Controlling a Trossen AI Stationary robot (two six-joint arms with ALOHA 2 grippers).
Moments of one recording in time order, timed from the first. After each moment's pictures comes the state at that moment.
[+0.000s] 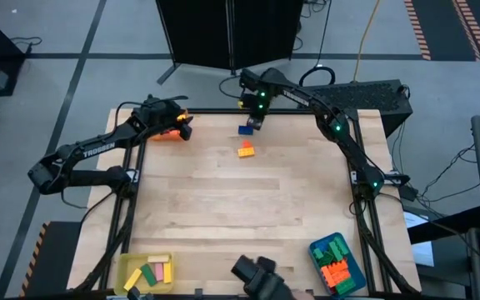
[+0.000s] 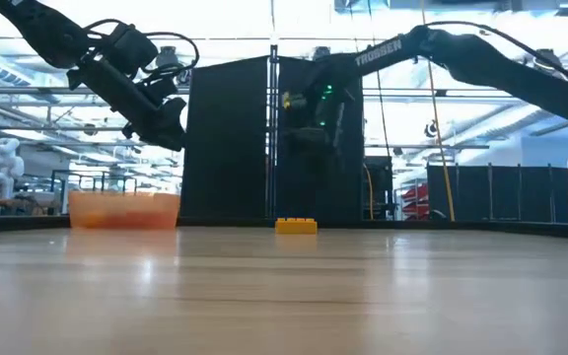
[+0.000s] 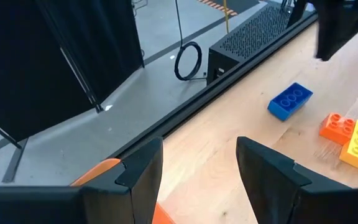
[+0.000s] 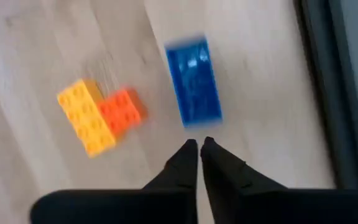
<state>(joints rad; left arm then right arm) 0.80 1.09 0.58 0.02 0.00 0.03 -0.65 2.44 2.36 -1.37 -0.23 -0.28</state>
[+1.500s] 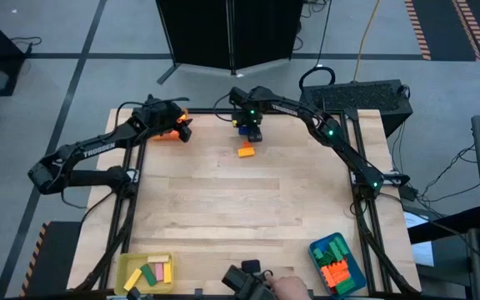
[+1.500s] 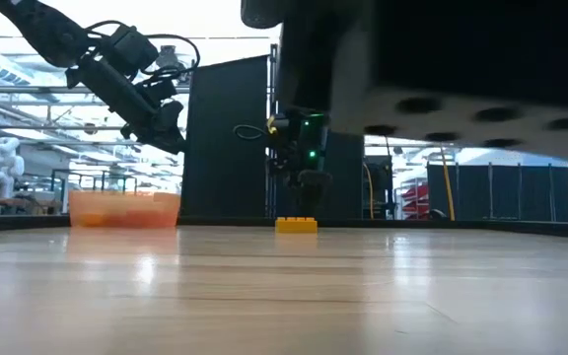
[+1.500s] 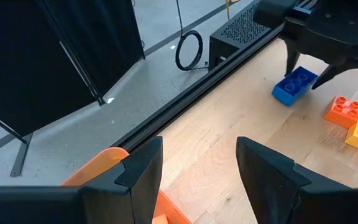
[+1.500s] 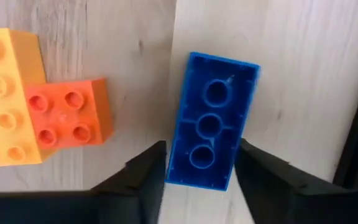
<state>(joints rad) 0.80 1.09 0.58 -0.02 -0.01 0.06 -0.57 2.51 2.24 -1.15 -0.05 -0.67</state>
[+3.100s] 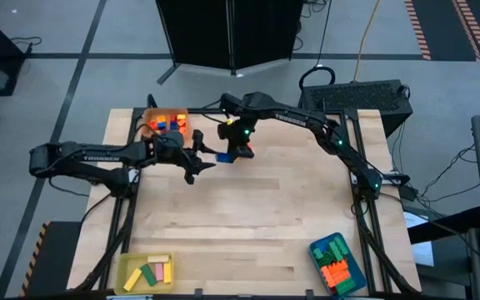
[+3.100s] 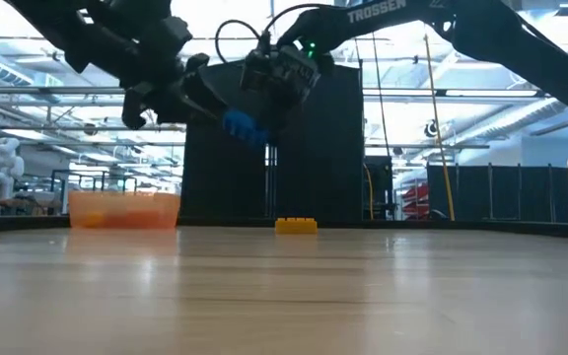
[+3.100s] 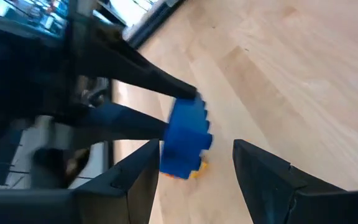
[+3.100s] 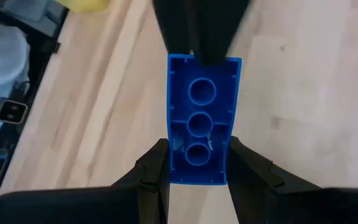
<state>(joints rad) 0.25 1.12 0.57 0.09 0.12 0.87 -0.39 2.34 2.29 -1.22 -0.69 -0.49</state>
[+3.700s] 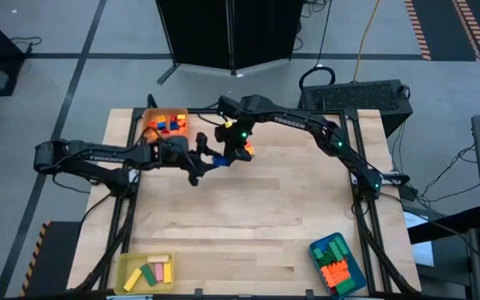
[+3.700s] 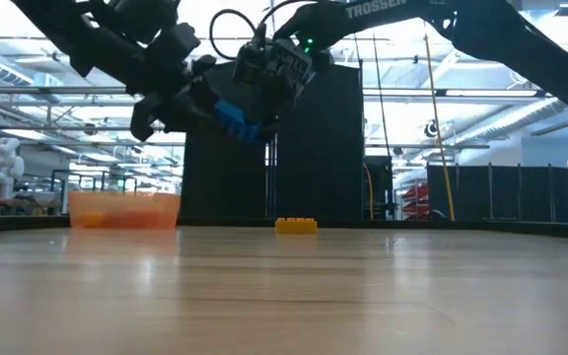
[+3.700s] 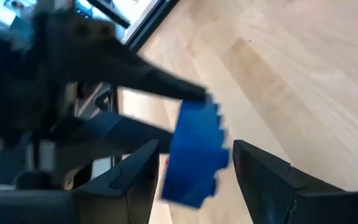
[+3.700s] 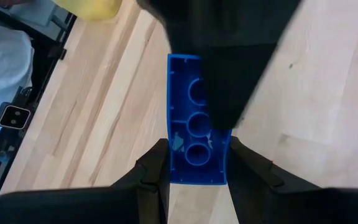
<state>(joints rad) 0.20 1.19 0.57 0.16 0.03 0.92 -0.36 2.34 2.30 -1.18 -0.71 -0.47</state>
